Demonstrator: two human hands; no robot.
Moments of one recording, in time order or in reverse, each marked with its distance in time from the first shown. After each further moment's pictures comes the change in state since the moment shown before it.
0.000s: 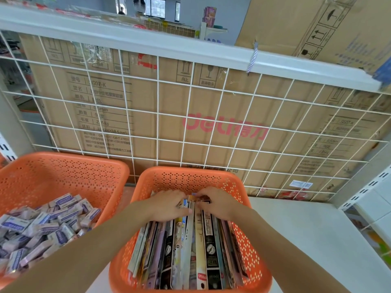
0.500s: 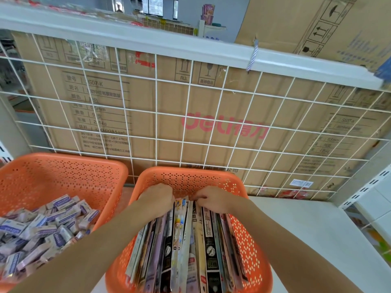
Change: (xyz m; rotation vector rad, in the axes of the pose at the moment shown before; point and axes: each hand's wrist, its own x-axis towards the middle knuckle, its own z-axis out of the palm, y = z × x) left_hand 0.008 -0.015 0.001 0.018 0.238 -0.226; right_hand 0.018 0.000 -0.004 -0.044 -0.154 0.030
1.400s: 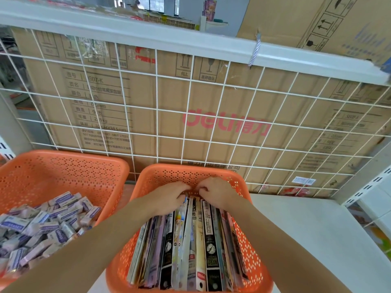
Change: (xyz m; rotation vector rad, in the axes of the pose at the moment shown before) left_hand -0.003 0.010 -0.003 -0.174 -0.089 0.278; right_hand 0.007 0.004 0.003 -0.081 0.242 -0.009
